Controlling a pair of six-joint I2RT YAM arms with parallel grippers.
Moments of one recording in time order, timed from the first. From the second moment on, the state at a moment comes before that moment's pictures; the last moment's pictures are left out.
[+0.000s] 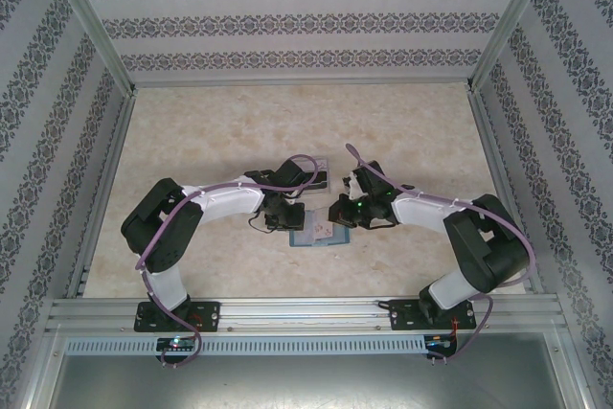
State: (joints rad) left arm -0.72 1.79 1.06 -0.57 0.25 -0.68; right arm 0.49 1.54 0.67 -0.19 -0.53 0.73
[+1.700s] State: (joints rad) left arm -0.57 1.58 0.95 -0.63 0.22 -0.65; right arm 0.49 1.78 1.59 -0.91 -0.40 -0.62
